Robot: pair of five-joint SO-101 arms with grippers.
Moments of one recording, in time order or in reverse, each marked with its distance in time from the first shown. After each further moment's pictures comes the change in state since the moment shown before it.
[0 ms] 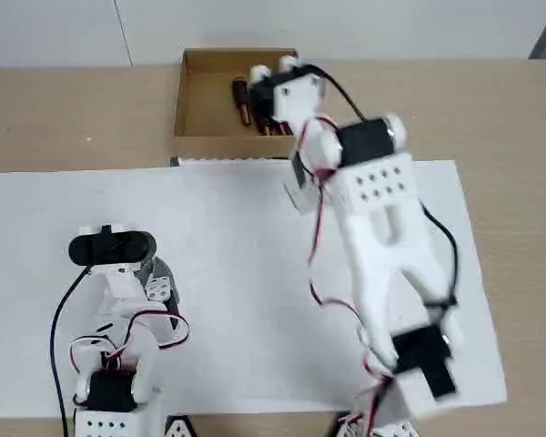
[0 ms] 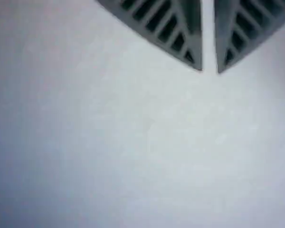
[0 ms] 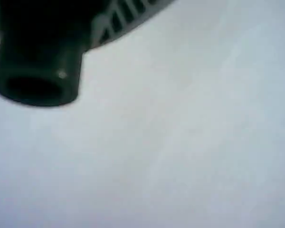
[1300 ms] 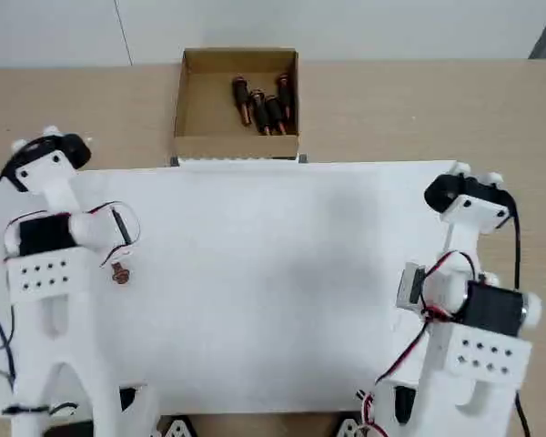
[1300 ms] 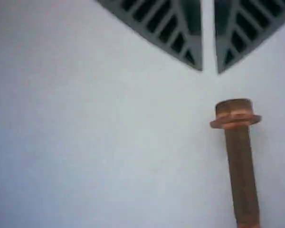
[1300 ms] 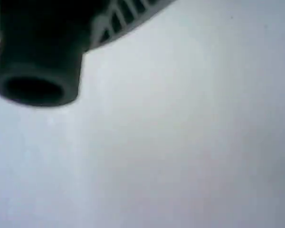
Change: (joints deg) left arm -13.4 76.2 -66.4 28.7 6.8; right arm 30.9 -51.6 52.7 -3.7 -9.0
